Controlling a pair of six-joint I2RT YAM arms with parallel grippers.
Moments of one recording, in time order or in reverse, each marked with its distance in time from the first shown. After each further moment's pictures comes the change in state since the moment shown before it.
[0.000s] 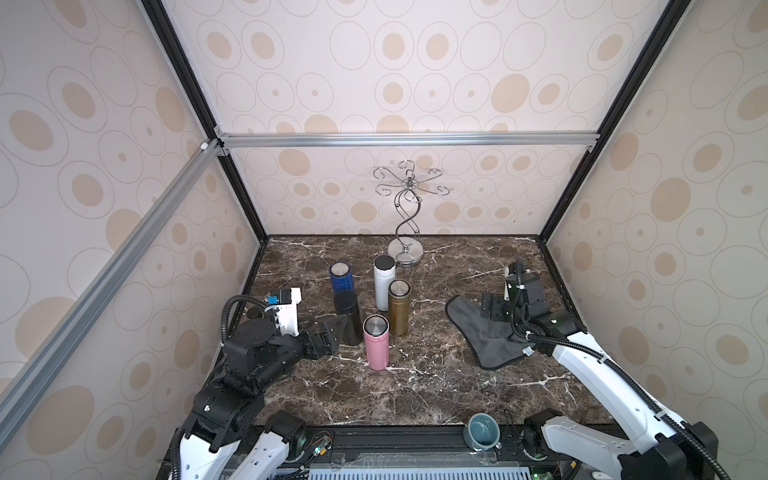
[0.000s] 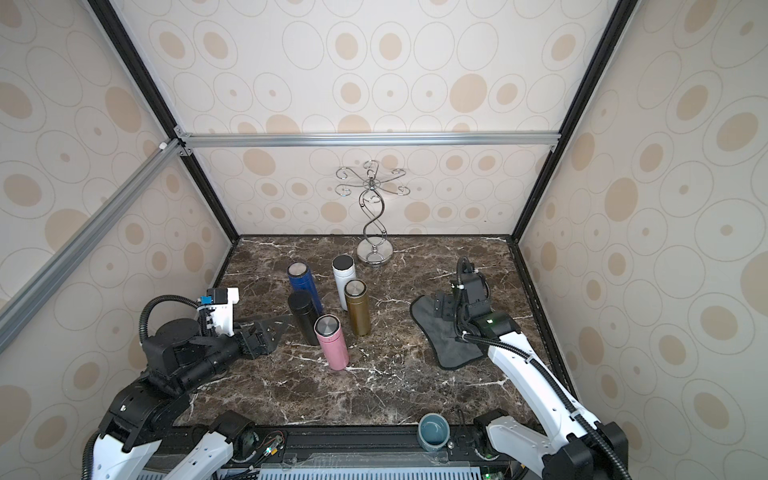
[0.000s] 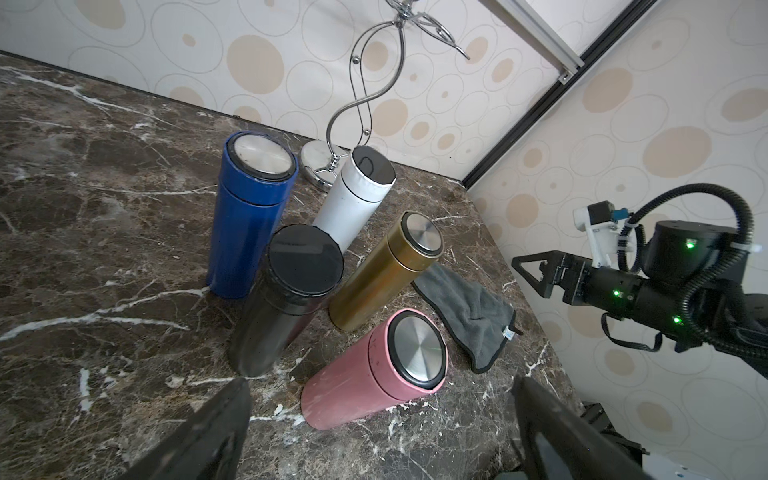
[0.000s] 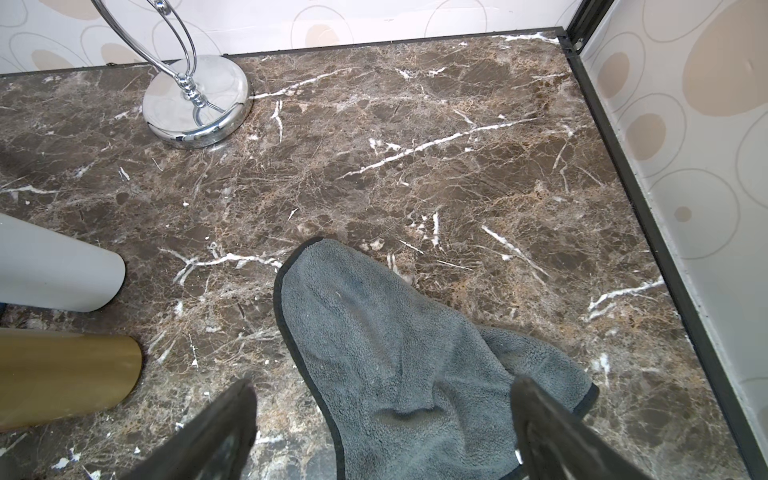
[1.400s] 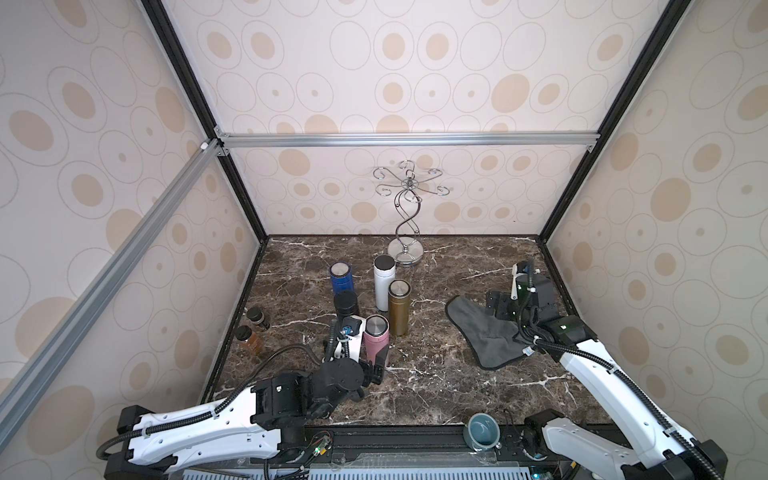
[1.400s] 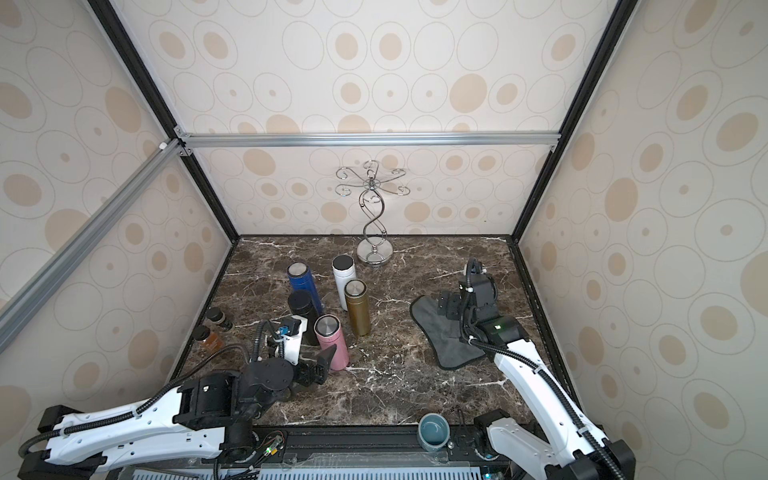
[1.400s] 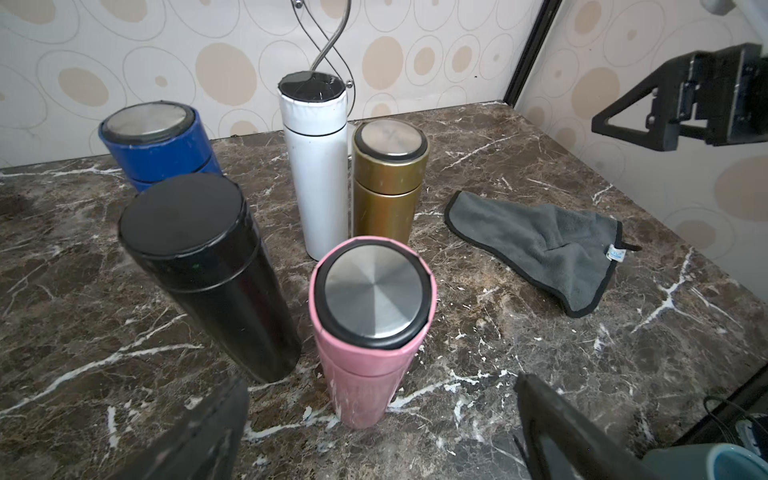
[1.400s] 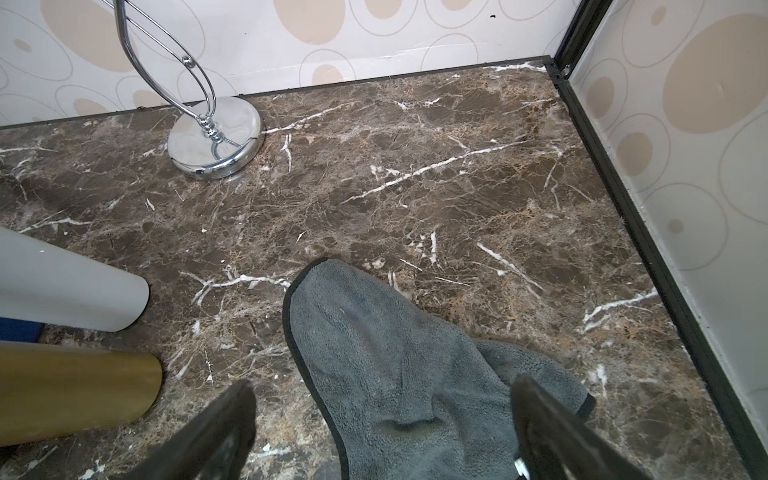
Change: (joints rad) left arm -0.909 0.154 -0.240 0.217 -0.952 -0.051; right arm -0.031 -0.064 -0.010 0.024 -0.023 -0.003
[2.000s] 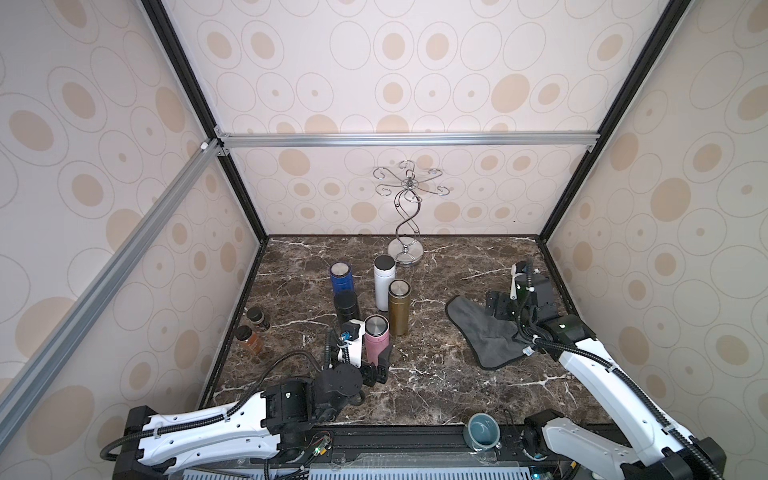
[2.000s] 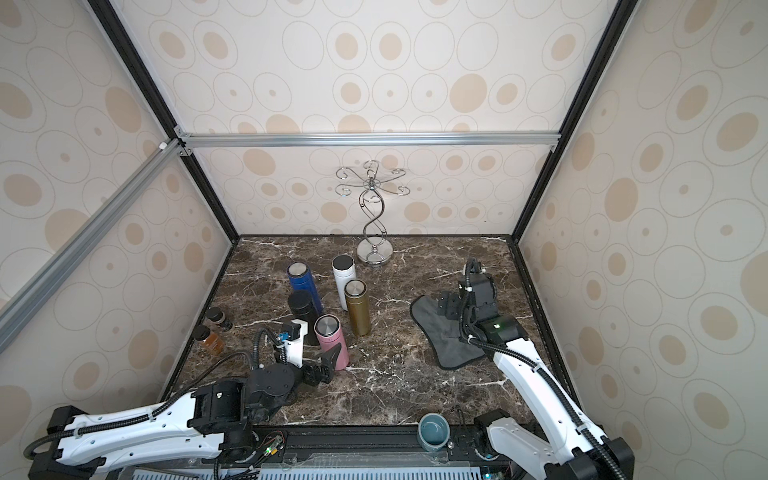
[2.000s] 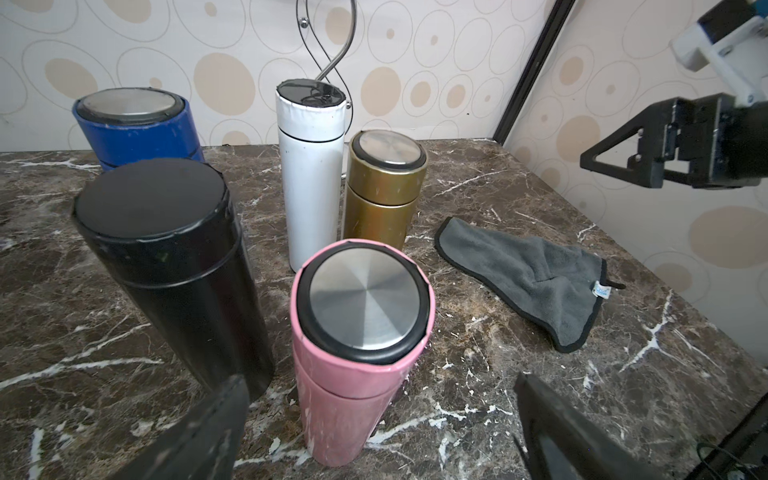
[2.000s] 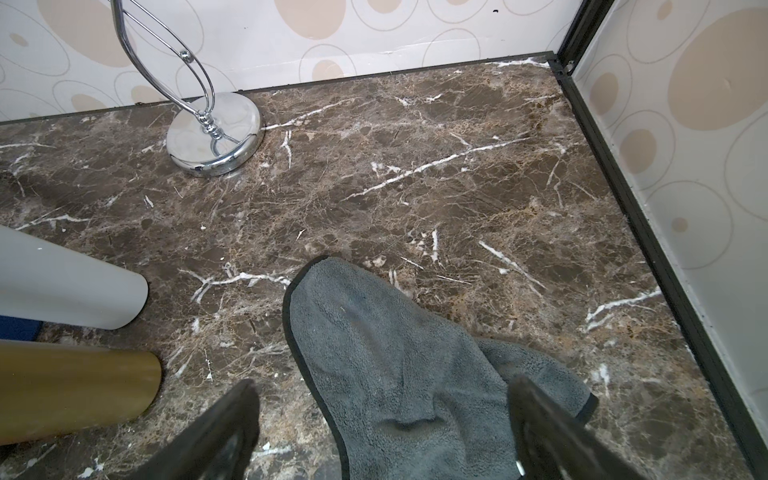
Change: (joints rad) left arm 0.000 0.022 -0.139 0.246 -0.034 0.010; right arm 0.000 0.009 0.000 0.003 -0.003 0.000
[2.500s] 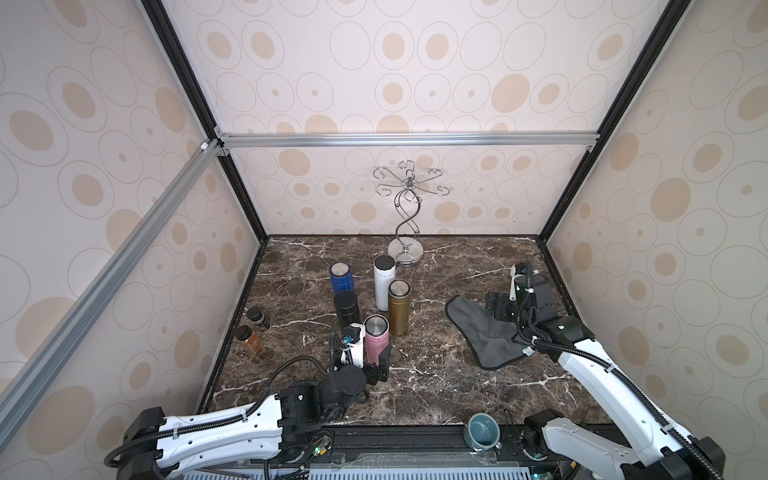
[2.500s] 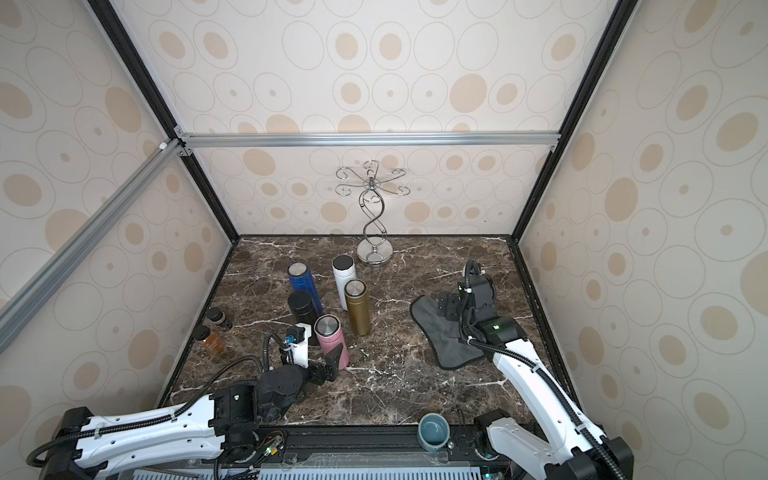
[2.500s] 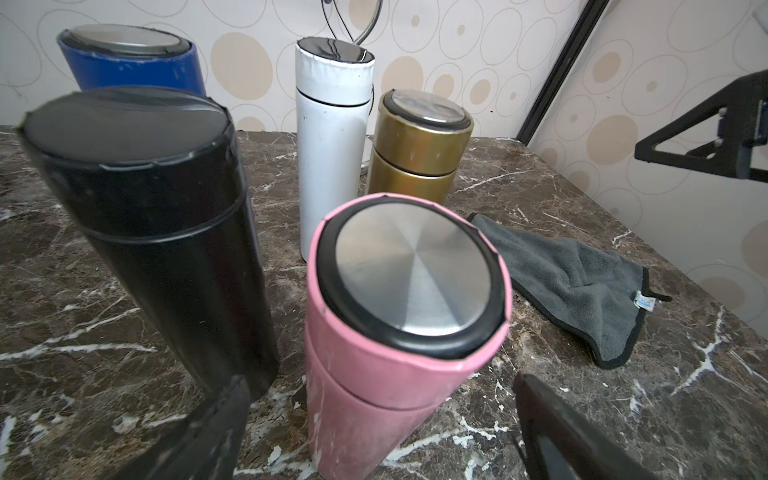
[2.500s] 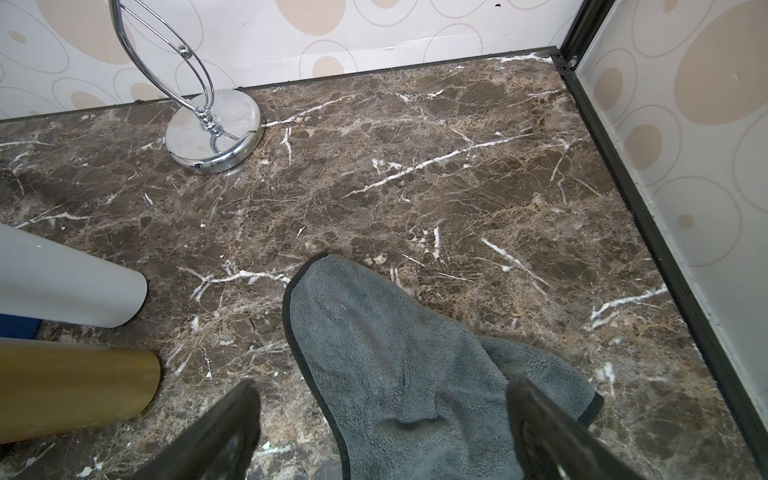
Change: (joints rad) left arm 0.081 0.045 -0.155 0.239 0.026 0.013; right arm 0.000 -0.004 -0.017 0.011 -0.004 0.004
